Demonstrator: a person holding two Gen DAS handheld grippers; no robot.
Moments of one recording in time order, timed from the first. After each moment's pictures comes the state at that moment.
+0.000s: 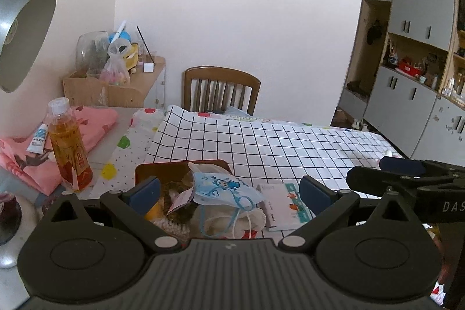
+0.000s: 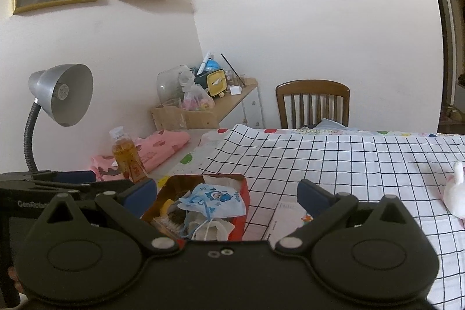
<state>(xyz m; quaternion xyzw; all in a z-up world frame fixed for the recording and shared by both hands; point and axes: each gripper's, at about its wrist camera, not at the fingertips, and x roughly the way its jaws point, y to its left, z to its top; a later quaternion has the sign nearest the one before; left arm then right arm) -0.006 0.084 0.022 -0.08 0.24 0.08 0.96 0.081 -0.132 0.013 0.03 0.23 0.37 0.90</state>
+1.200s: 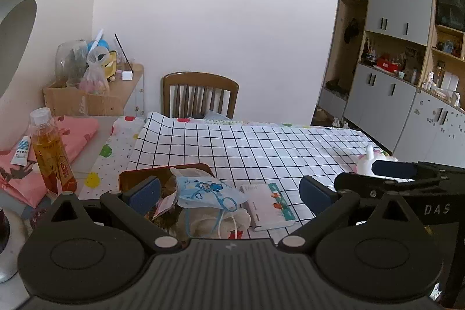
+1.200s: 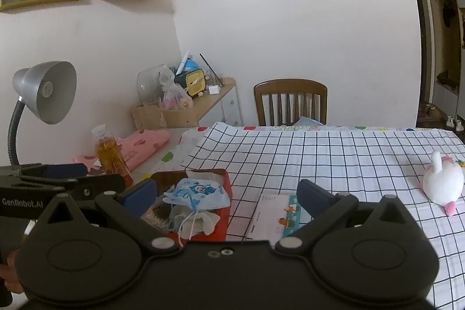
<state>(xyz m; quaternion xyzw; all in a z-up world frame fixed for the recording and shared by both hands) -0.011 0.083 0.020 -0.07 0.23 0.03 0.97 0.062 -0.133 0.007 0.02 0.23 0.32 0.92</state>
